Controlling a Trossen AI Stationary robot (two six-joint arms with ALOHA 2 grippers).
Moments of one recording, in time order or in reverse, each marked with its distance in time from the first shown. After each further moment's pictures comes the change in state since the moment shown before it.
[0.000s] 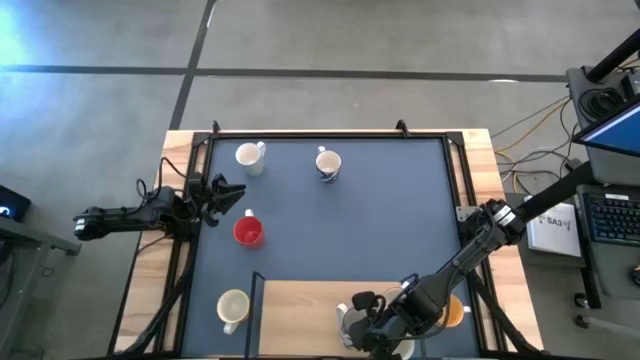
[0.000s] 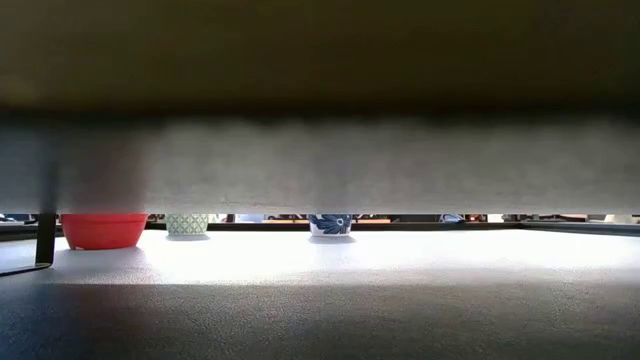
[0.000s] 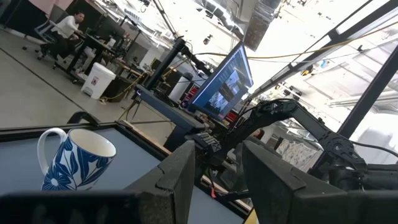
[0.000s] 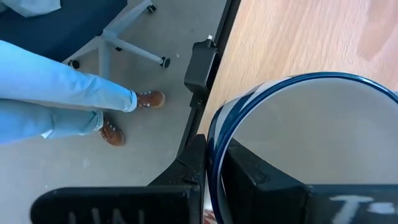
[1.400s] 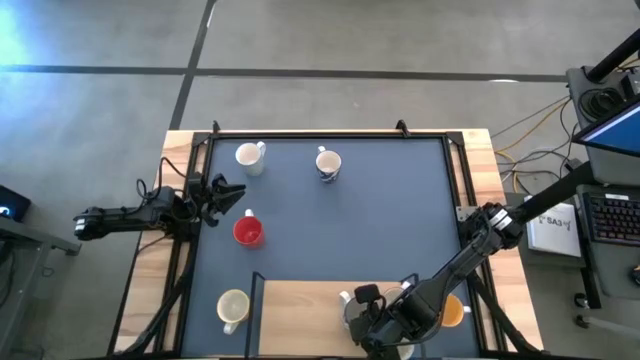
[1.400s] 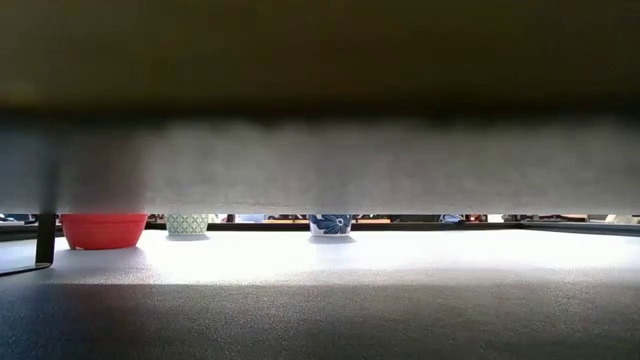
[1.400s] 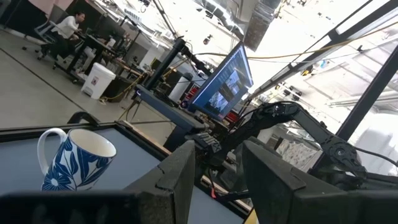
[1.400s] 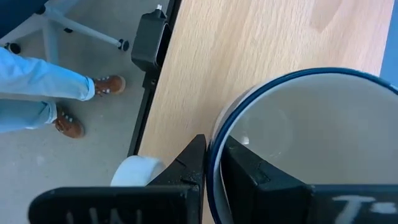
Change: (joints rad) left arm 0.000 0.000 0.000 0.000 0.000 0.000; right arm 0.006 0.040 0.028 -0.130 0.123 0.007
